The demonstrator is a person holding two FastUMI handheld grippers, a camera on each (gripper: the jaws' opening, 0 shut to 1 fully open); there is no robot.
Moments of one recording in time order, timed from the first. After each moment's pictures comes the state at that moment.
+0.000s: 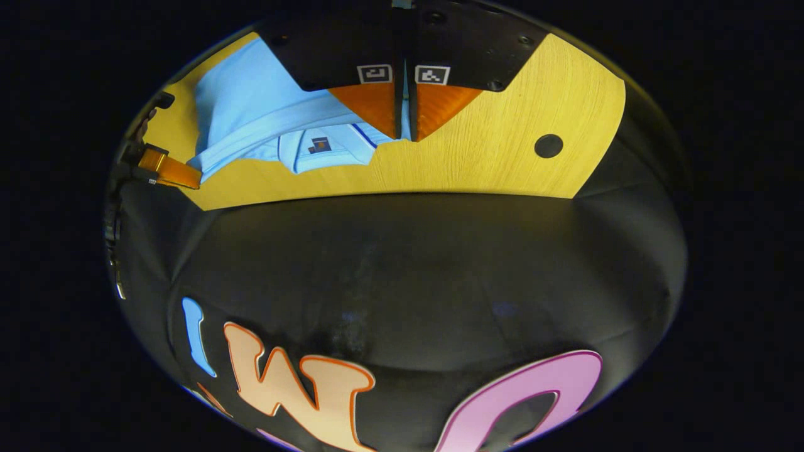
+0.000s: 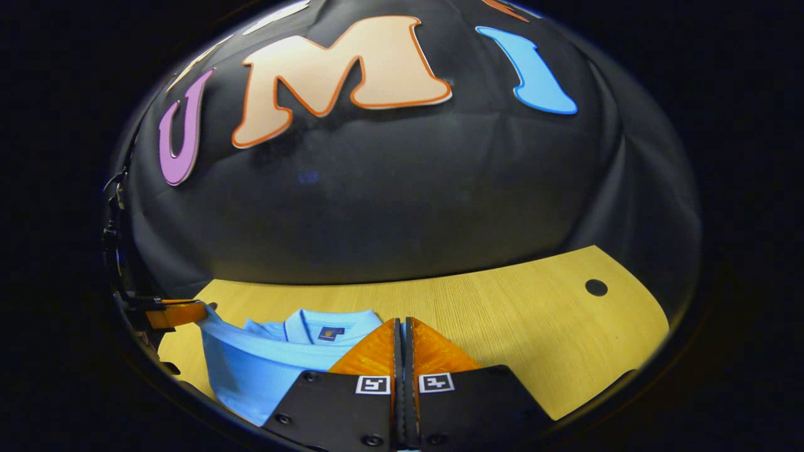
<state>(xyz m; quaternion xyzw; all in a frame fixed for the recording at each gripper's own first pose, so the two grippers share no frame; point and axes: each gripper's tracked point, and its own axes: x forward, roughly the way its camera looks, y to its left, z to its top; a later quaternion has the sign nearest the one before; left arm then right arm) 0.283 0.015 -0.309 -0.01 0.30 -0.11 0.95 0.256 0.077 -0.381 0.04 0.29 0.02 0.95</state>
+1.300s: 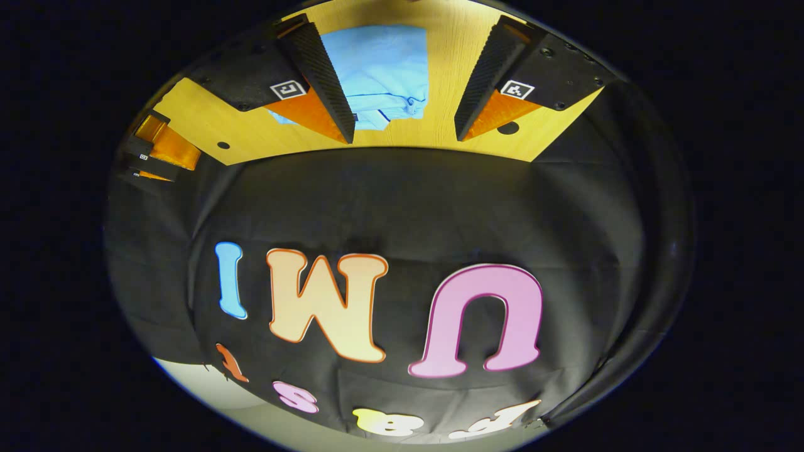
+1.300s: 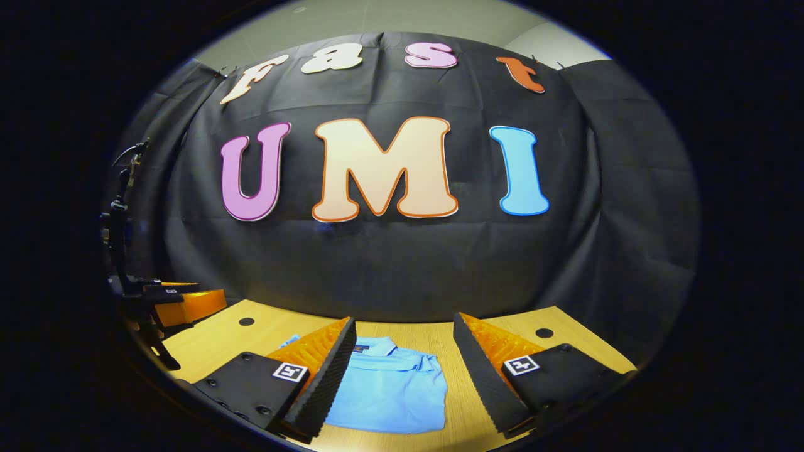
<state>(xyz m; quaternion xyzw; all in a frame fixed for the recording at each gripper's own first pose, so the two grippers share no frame) 0.135 0.030 -0.140 -0.04 0.12 -0.07 0.99 0.105 0.087 -0.180 0.01 0.13 0.05 0.99</state>
